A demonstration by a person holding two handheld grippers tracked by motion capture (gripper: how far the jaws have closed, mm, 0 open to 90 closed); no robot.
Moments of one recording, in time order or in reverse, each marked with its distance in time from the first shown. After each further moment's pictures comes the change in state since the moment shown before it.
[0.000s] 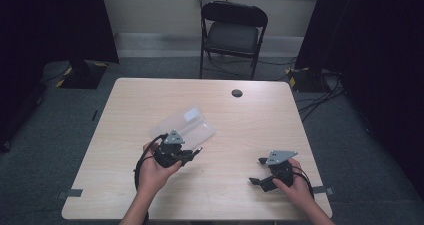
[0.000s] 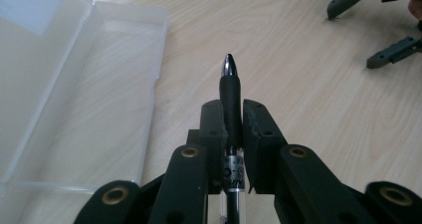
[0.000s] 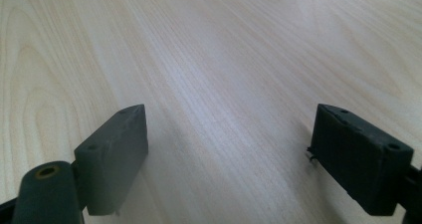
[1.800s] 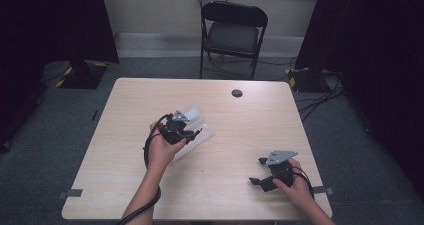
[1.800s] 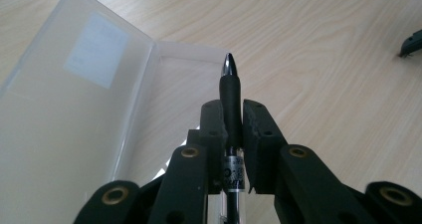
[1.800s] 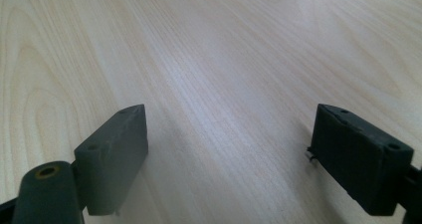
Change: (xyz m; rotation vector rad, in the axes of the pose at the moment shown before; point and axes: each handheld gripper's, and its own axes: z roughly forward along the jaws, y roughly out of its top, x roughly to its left) left arm 0.040 0.043 0.028 0.011 0.082 -0.023; right arm 0.000 0.000 0.000 0.000 0.000 0.000
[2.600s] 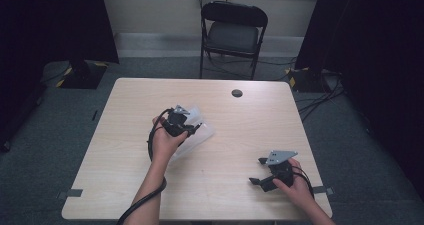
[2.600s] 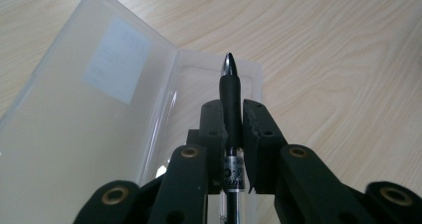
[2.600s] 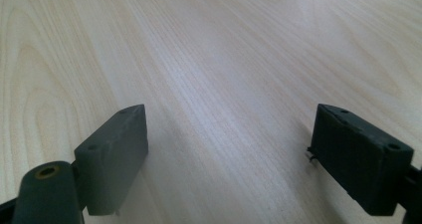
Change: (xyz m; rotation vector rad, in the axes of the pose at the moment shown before) left arm 0.019 0.008 0.022 0.011 0.007 -0.046; right arm 0.000 0.000 0.000 0.000 0.000 0.000
